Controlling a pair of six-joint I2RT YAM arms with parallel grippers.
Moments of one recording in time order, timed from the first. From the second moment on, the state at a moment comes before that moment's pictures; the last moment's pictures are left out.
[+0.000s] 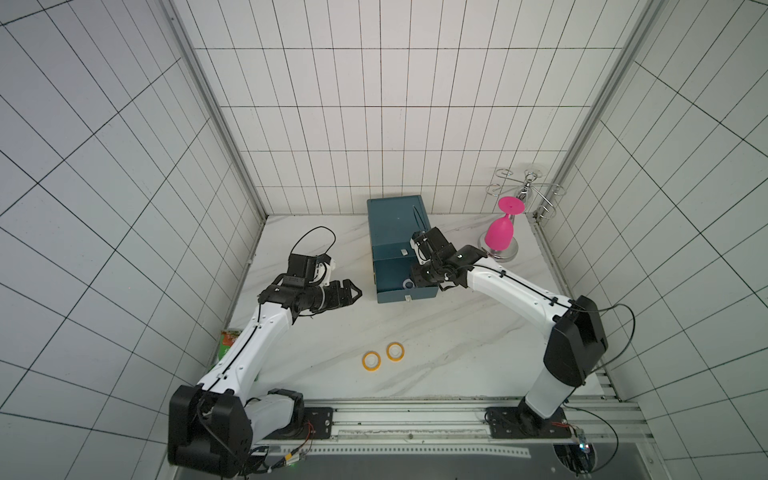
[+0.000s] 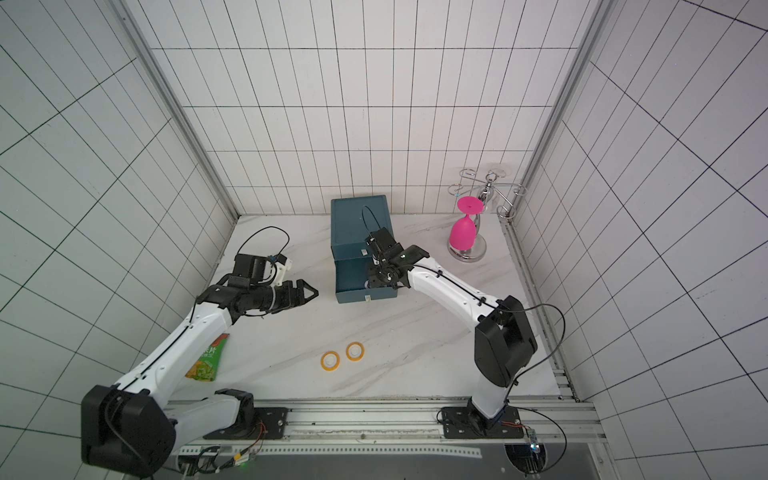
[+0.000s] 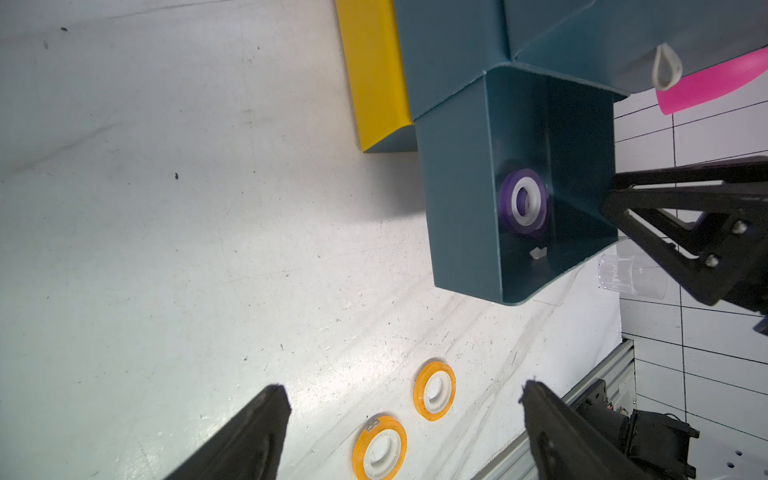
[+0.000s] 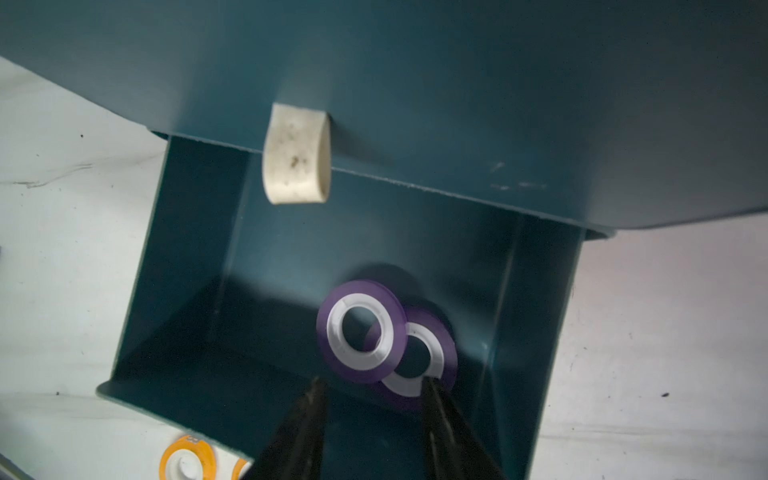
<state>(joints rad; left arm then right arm) -0.17 1.18 0.89 -0.65 0.52 -0.39 0.80 1.72 1.47 -0.72 0.05 0.32</state>
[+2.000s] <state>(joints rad) -0.32 1.74 1.57 -0.59 0.26 -0.40 0.94 1.45 0.86 -0.05 0.07 0.46</state>
